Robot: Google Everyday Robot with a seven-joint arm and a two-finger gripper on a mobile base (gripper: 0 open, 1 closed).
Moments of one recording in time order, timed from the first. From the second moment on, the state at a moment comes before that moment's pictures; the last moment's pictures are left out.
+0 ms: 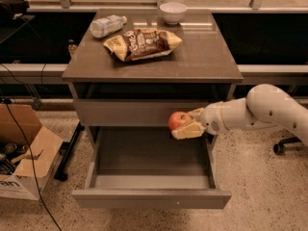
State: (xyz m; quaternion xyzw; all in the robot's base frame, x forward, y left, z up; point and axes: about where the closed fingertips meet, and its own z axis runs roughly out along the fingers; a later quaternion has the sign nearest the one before) arm 0.580 -0.113 0.708 -0.42 0.78 0.28 0.36
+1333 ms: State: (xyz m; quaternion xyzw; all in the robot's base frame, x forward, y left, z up) arm 0.588 -0.097 0.588 -0.40 0.80 0.29 0.33
